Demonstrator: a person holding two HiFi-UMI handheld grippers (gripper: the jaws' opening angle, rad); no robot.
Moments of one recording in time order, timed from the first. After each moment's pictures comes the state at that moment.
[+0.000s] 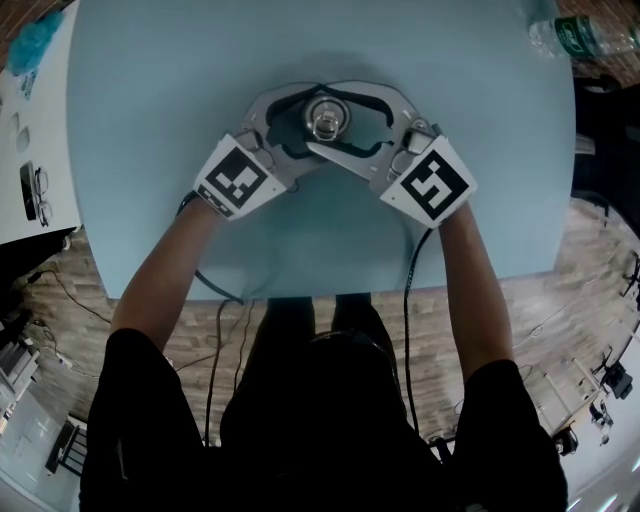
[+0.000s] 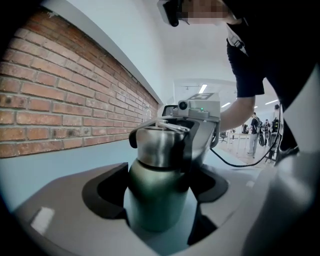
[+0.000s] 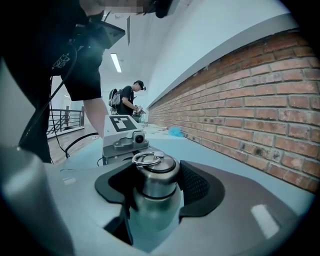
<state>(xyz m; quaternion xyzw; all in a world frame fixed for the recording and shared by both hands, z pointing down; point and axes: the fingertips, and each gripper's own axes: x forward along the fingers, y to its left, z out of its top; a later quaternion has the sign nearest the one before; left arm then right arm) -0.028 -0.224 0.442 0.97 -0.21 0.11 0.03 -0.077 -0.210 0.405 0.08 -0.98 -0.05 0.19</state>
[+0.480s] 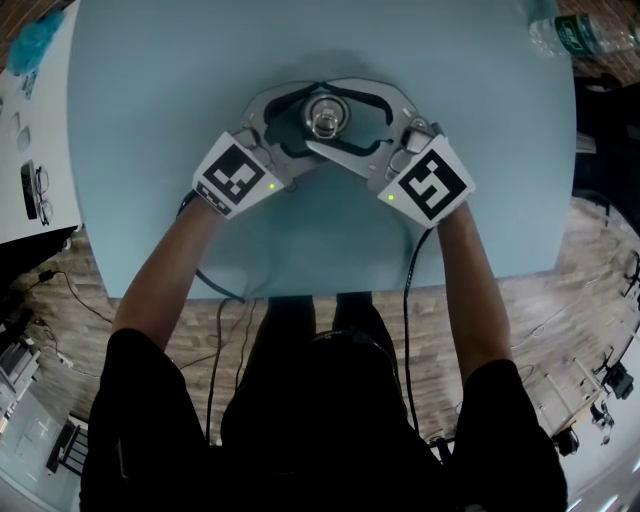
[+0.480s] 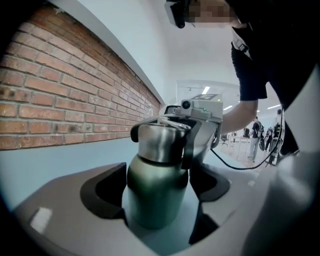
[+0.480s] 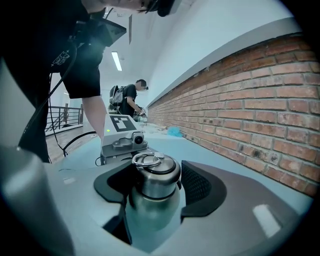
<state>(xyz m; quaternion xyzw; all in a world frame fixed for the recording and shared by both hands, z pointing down) -0.030 -0.223 0.444 0.97 -0.22 0.10 0.05 -0.077 -0.211 0.405 0.09 -0.97 -0.05 0.20</state>
